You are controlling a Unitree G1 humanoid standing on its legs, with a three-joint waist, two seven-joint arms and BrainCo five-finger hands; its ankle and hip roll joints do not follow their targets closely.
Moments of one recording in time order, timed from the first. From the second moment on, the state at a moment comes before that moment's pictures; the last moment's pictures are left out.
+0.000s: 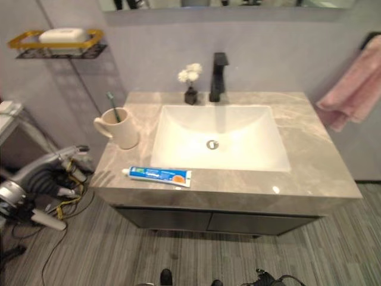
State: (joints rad) left arm 0.17 1.13 -0.03 -0.11 0.00 -0.30 -0.08; right arm 0.01 -0.39 0.21 1.28 -0.08 -0.08 0.03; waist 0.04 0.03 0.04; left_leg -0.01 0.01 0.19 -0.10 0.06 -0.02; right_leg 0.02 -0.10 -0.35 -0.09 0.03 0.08
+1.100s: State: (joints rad) left arm -0.05 0.86 -0.24 0.18 0.18 -0.21 -0.04; right arm 0.11 -0.38 0.19 1.20 -0.07 -0.06 0.04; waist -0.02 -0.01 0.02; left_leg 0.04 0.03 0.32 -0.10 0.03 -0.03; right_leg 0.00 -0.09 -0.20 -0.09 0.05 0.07
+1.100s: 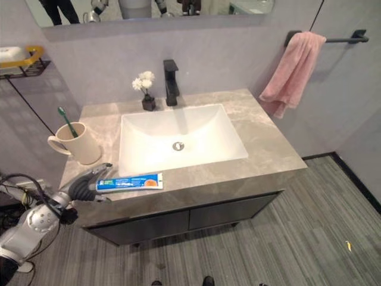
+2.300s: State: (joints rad) left arm -0.12 0.73 -0.19 -0.06 0.19 -0.20 0.11; right arm 0.10 -0.37 -0.01 0.88 0.18 -0.09 -0.09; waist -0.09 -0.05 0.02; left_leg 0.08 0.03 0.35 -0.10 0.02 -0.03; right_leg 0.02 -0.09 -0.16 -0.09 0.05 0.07
